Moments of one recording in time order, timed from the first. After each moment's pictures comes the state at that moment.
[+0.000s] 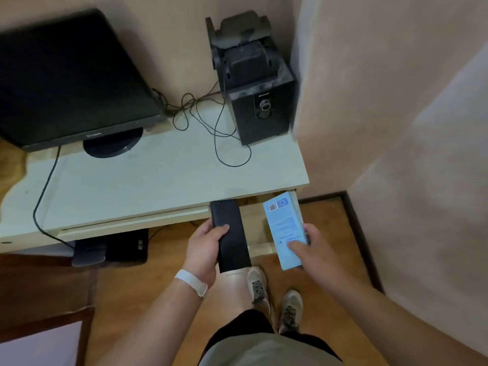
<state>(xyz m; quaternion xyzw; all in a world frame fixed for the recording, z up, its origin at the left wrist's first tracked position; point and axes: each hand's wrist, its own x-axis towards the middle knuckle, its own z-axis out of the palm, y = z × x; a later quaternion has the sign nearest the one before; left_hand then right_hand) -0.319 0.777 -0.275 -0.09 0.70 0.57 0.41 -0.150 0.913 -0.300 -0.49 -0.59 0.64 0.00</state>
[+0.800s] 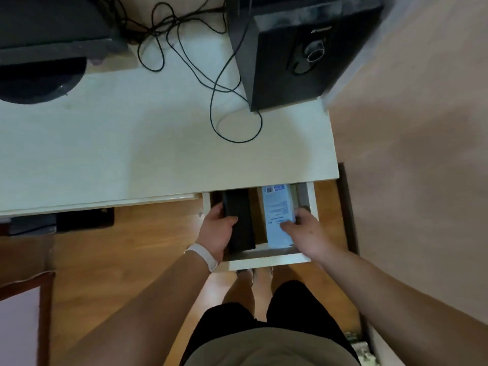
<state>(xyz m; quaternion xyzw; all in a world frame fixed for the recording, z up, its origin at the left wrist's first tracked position) -0.384 0.828 -0.432 -0.16 0.69 0.49 0.51 -0.245 0.963 -0.412 -0.55 -0.57 0.59 -0.16</state>
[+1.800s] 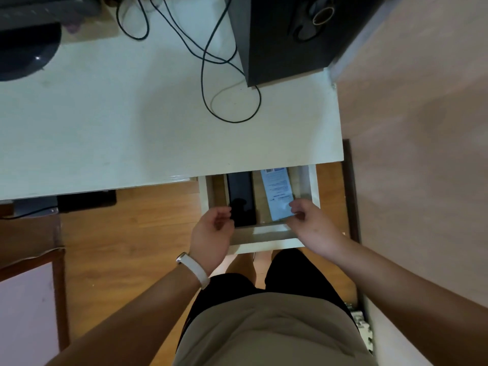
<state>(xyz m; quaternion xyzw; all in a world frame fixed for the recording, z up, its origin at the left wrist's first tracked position) -0.361 0.790 -0.428 0.05 0.83 0.36 0.43 -0.220 0.967 -0.422 -0.49 -0.67 0.52 -0.19</state>
